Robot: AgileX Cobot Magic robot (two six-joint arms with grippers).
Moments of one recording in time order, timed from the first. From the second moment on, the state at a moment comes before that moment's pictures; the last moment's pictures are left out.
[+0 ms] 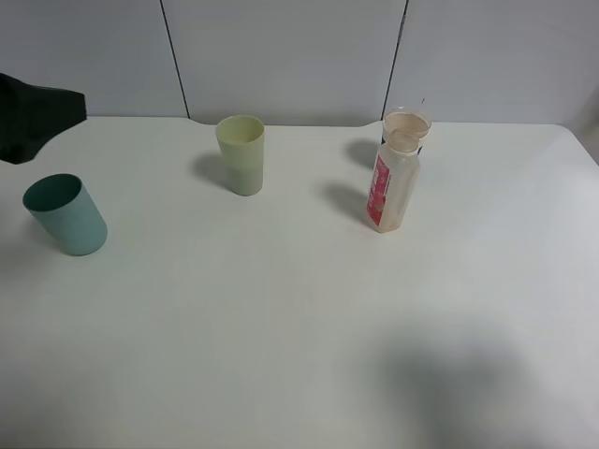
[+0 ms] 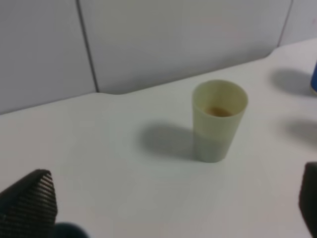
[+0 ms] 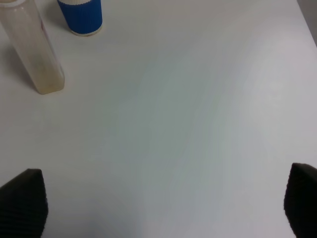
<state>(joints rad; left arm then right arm) -0.26 0.74 -0.52 -0.25 0.19 0.28 0.03 0.00 -0.49 -0.04 1.07 -0.02</state>
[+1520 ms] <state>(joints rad) -0.39 1.53 -0.49 0.10 -0.72 -0.05 0.03 0.00 -0.49 -0.04 1.07 -0.02</state>
